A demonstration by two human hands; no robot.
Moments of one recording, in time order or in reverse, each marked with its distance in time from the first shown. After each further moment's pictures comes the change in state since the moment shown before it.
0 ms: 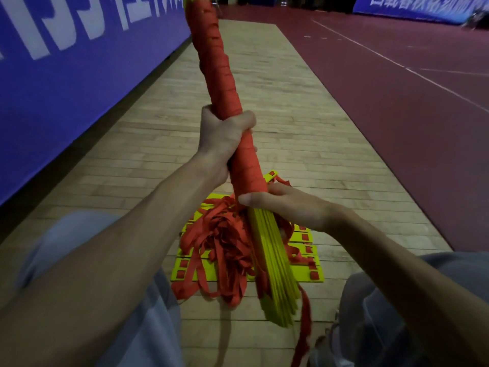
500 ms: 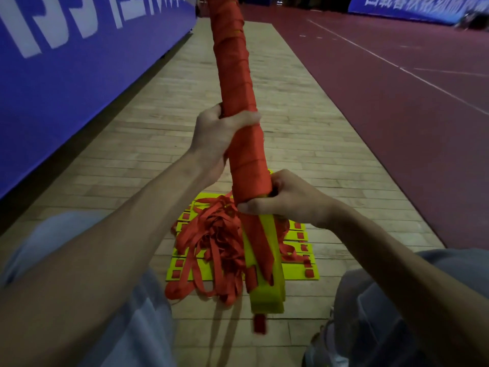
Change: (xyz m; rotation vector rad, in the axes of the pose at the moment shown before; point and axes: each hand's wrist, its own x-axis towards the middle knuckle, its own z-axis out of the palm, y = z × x) left_hand -0.002 0.000 0.000 -0.053 -0.231 0.037; right_hand 0.000 0.008 -0.010 -0.126 0.177 -0.110
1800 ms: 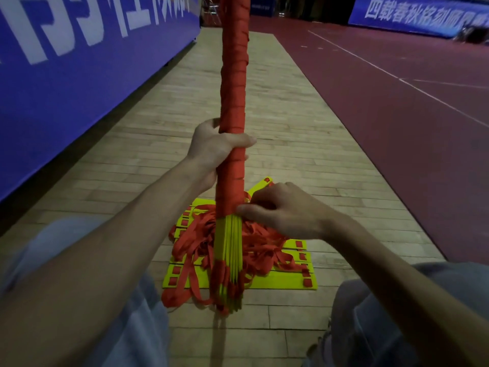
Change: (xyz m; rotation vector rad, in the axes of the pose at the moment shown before) left_hand 0.007 0.000 -0.005 0.165 0.092 -0.084; right_hand -0.003 -0.007 -0.003 -0.494 0.027 -0.047
